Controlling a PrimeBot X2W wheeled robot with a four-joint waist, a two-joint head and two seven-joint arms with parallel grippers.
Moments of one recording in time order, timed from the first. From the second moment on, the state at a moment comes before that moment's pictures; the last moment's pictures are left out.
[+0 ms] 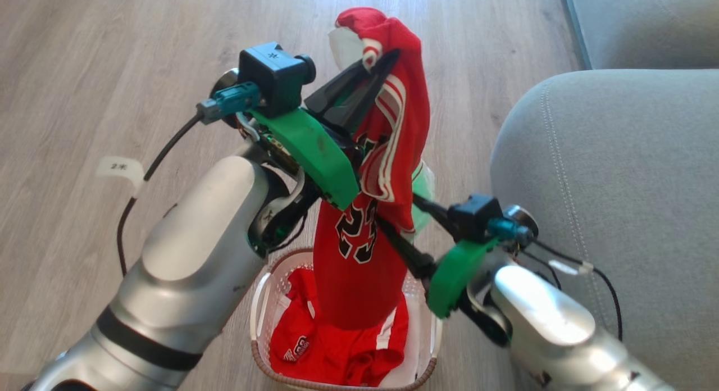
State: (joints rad) left arm -0.75 0.16 -0.70 0.23 -0.63 -0.11 0.02; right arm -0.54 -0.14 0.77 0.65 0.52 0.13 -0.25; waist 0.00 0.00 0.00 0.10
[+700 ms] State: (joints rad) left arm -0.75 0.17 -0.73 0.23 -0.66 -0.11 0.02; right arm -0.58 -0.10 0.60 0.61 0.46 0.13 -0.25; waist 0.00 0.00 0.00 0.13
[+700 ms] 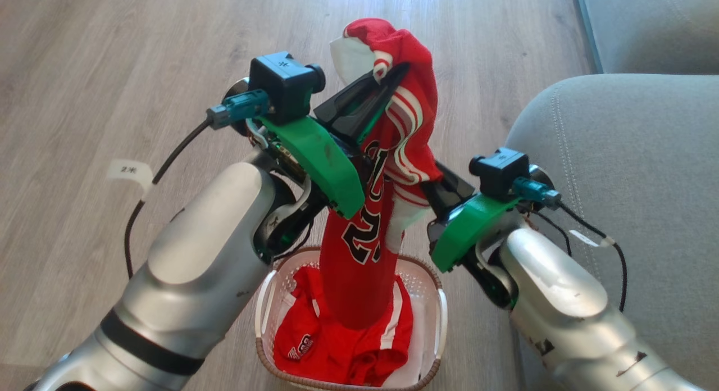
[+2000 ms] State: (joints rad) left arm -0.55 0.27 -0.75 0.13 -0.67 -0.06 -0.04; right arm -0.41 -0.24 0.16 0.08 0.49 0.13 -0.25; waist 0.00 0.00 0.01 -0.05
